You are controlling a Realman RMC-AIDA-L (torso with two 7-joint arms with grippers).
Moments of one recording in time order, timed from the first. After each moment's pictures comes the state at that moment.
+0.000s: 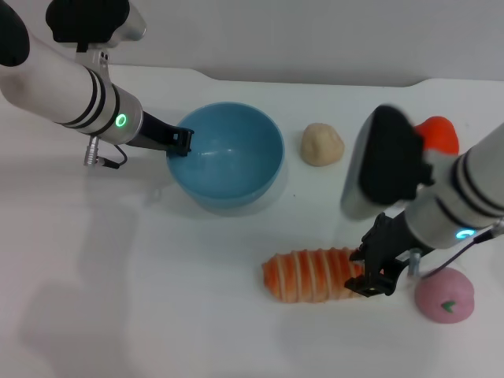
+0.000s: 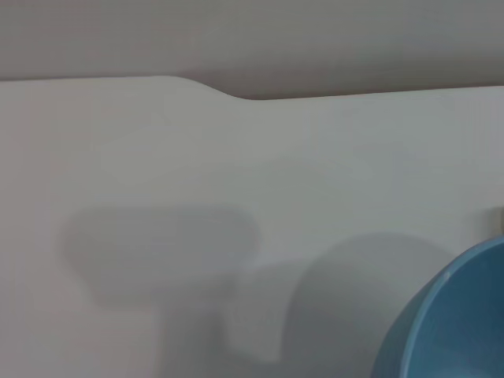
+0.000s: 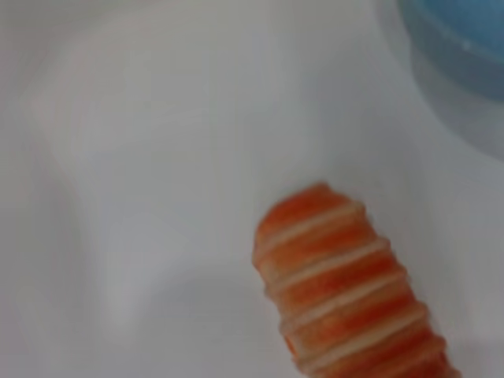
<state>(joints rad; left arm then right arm) -0.75 -2.06 1.27 0.74 -0.59 -0.92 0.31 0.67 2.07 1.38 1.13 -2.46 1.37 -0.86</state>
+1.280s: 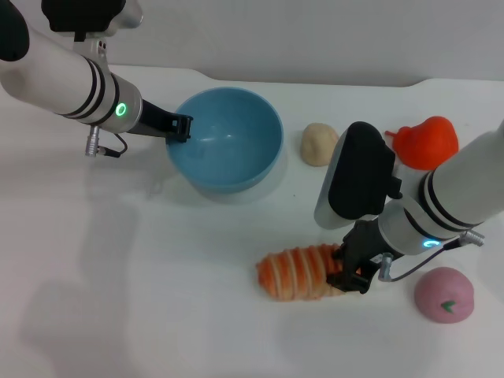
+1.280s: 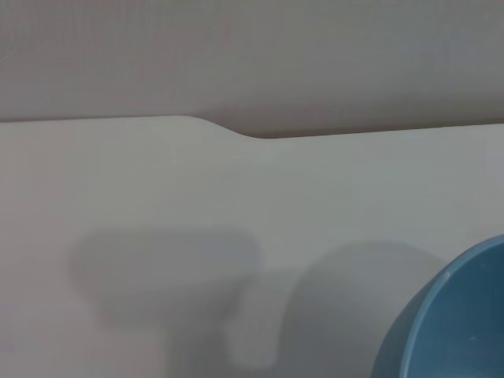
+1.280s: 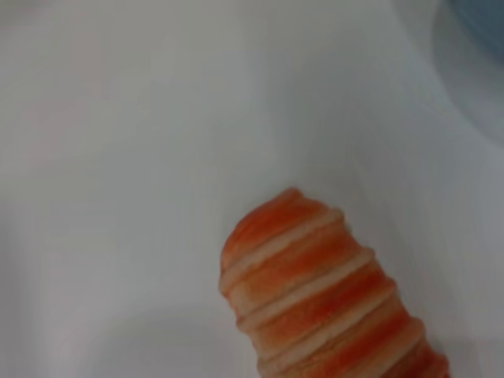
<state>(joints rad) -0.76 -2.05 1.26 0.74 -0.58 -0.88 0.30 0.71 2.08 1.23 0.99 -2.42 1.14 -0.79</state>
